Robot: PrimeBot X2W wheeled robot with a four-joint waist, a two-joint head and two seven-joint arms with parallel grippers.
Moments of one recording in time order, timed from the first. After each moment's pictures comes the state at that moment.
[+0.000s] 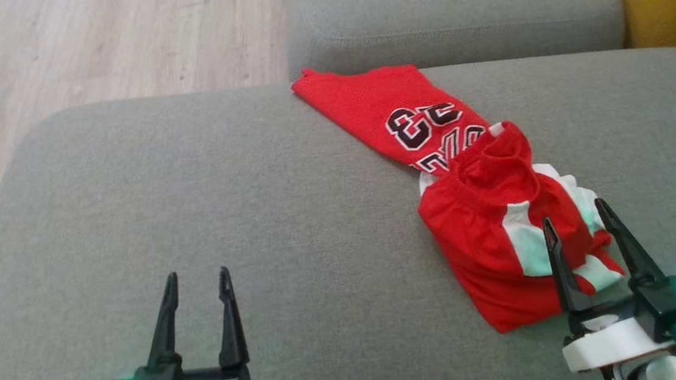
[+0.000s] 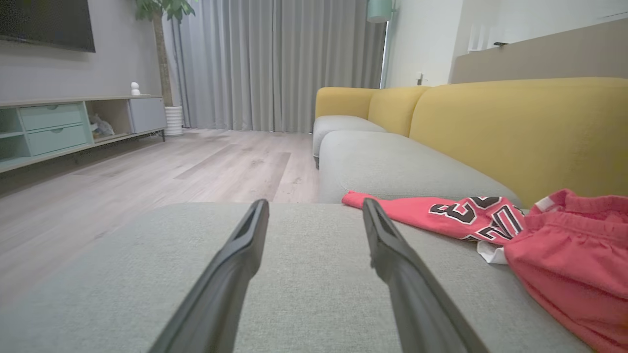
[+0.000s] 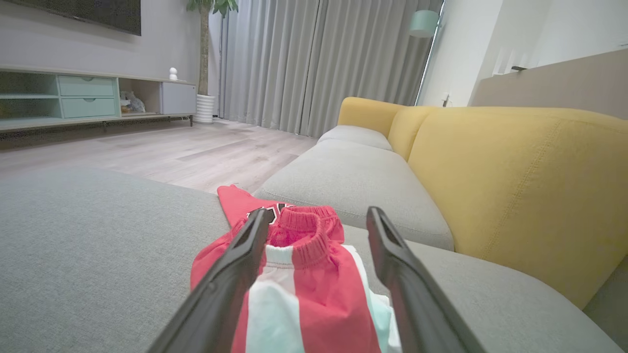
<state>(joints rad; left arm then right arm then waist) 0.07 0.09 -0.28 0.09 -0.20 0.16 -0.25 0.10 -0.04 0.00 0.05 -0.14 0.13 -0.26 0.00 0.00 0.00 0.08</state>
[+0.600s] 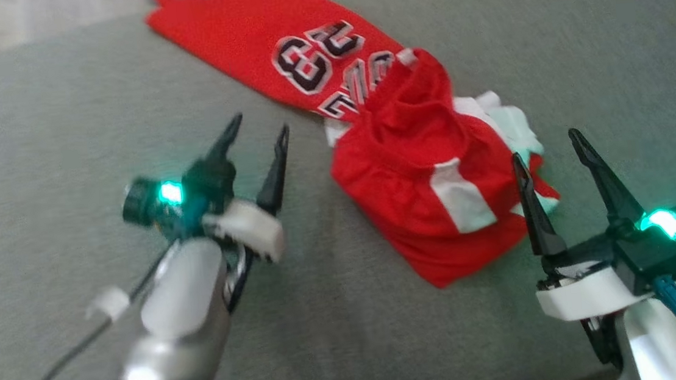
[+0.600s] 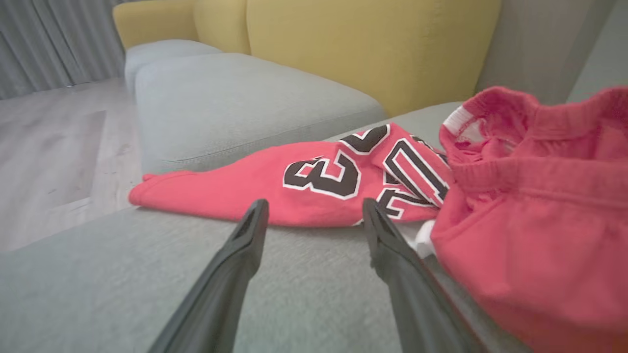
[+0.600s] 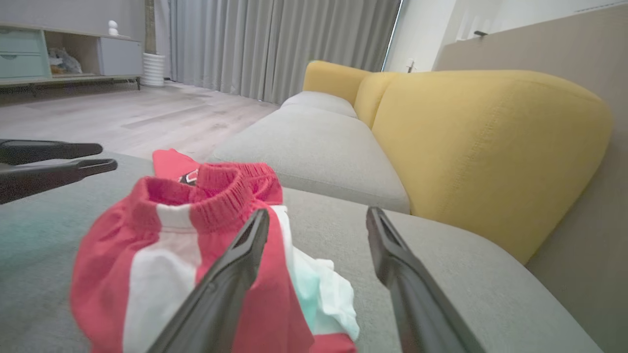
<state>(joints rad) -0.58 0.04 -0.43 0.70 -0.17 -0.07 -0.22 -0.05 -0.04 0.06 0.00 -0.18 0.13 -0.26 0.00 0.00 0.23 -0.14</state>
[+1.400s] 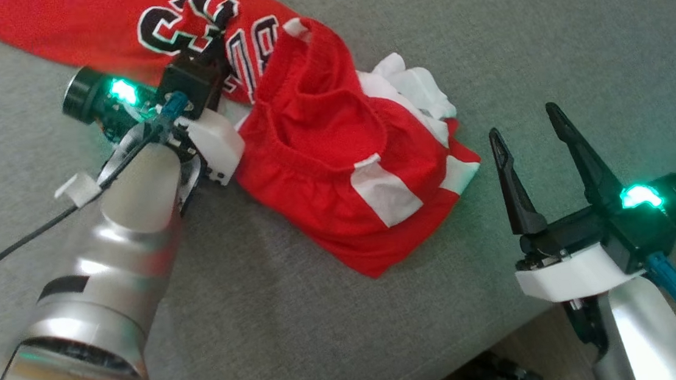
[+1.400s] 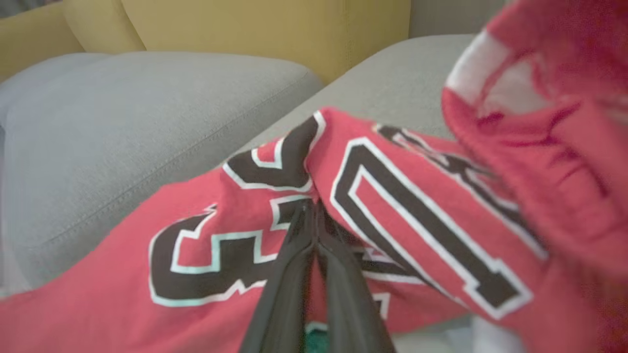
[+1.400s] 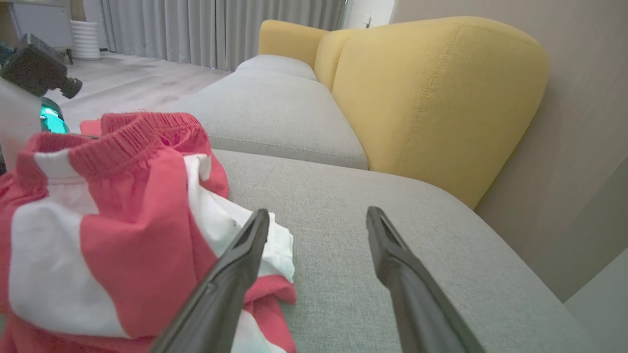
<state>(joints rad) -1.04 0.07 -0.58 1.16 -0.08 -0.11 -0.24 -0.13 -0.04 0.14 0.02 -0.09 0.13 -0.26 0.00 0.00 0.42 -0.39</state>
